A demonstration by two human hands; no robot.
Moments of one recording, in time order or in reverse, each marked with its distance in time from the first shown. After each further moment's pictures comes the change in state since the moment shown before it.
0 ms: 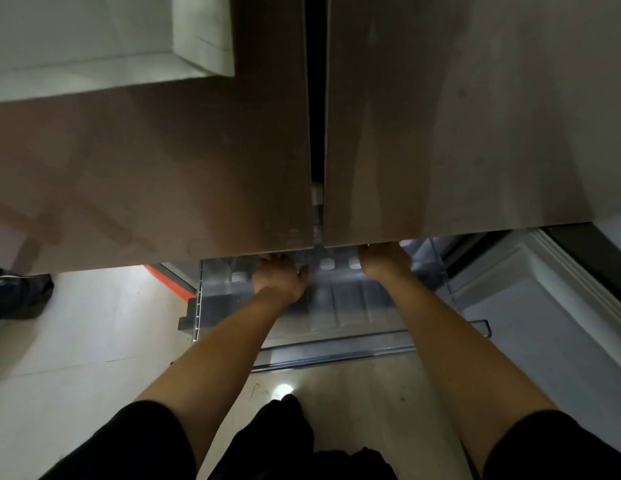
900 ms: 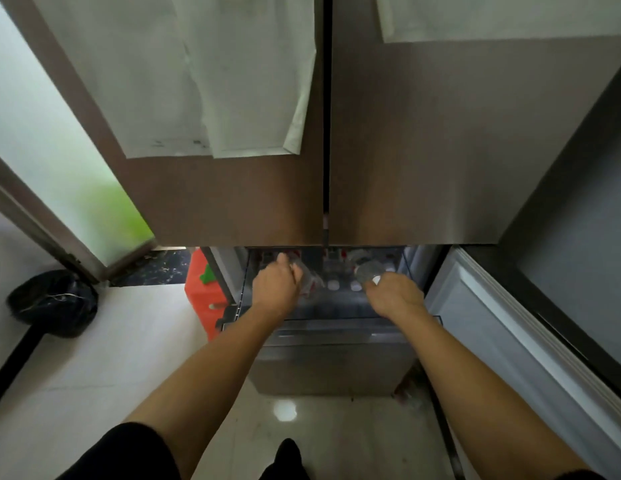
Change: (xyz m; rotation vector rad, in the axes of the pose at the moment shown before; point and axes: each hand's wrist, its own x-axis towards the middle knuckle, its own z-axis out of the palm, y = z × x) left_hand -0.173 -0.019 -0.111 -0.291 0.485 0.010; right_hand -0.180 0.019 -0.098 -0.067 0.083 -0.144
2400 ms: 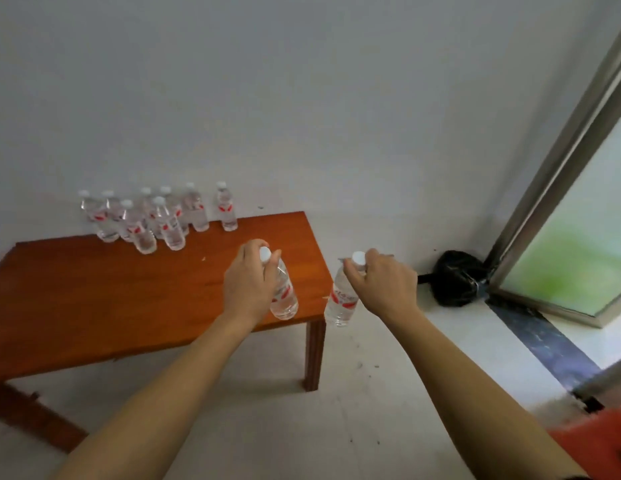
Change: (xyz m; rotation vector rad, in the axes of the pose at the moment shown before) left_hand -0.701 -0.638 -0.362 0.075 0.993 -1.027; right_hand -0.710 -0.605 0.318 -0.014 0.105 -1.628
